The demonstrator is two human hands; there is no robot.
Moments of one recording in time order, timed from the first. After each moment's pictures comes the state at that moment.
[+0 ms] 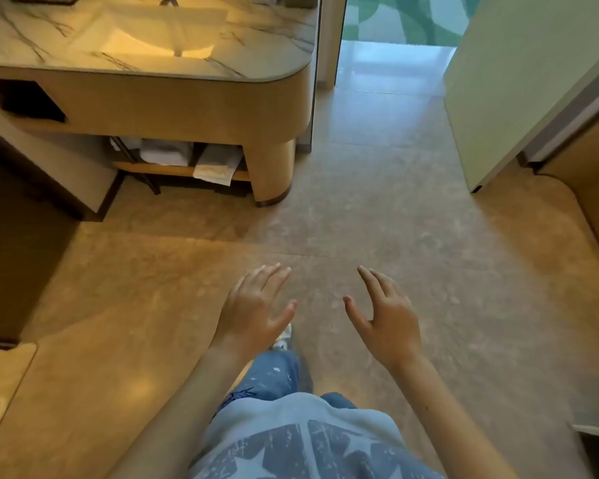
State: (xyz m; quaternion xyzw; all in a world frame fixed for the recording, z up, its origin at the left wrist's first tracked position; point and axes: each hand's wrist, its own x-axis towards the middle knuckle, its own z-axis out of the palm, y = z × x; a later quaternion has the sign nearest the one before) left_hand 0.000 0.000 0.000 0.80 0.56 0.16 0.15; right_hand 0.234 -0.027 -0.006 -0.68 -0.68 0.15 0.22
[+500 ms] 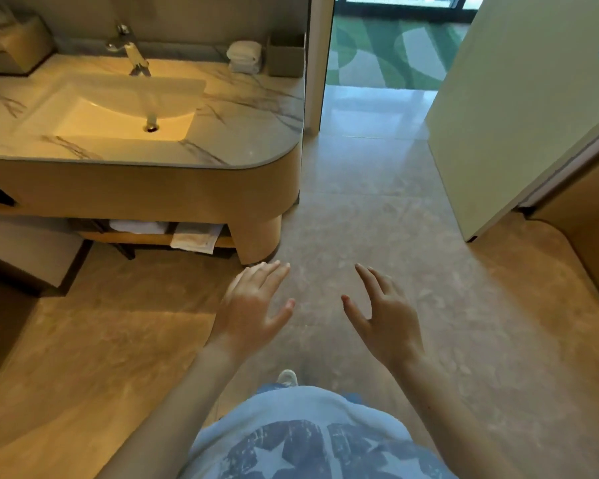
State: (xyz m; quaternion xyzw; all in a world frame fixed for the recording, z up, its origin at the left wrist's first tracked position) left_hand 0.005 0.300 0.005 0.81 0.52 0.23 0.13; right_hand 0.241 0.257 0.011 -0.70 -0.68 0.08 0.23
